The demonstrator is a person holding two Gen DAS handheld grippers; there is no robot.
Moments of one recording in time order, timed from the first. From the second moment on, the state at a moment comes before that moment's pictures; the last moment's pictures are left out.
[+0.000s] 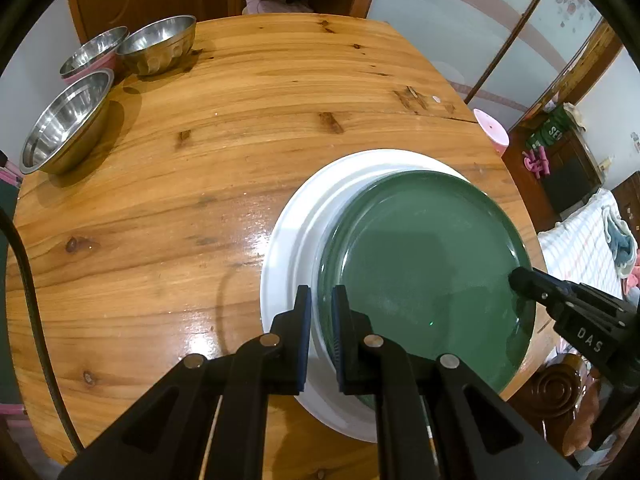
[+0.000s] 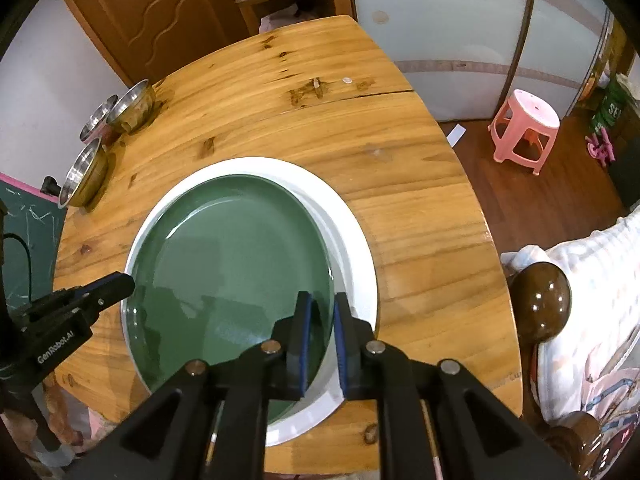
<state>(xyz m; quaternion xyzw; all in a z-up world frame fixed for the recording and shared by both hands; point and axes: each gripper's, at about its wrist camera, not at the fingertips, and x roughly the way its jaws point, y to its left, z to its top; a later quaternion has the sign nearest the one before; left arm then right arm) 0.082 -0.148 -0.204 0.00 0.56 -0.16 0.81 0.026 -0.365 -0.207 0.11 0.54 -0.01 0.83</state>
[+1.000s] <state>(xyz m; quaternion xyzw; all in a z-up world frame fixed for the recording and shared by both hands) 0.068 -0.140 -0.182 0.00 0.52 -0.18 0.84 0.014 -0.340 -0.185 0.05 0.49 -0.04 0.87</state>
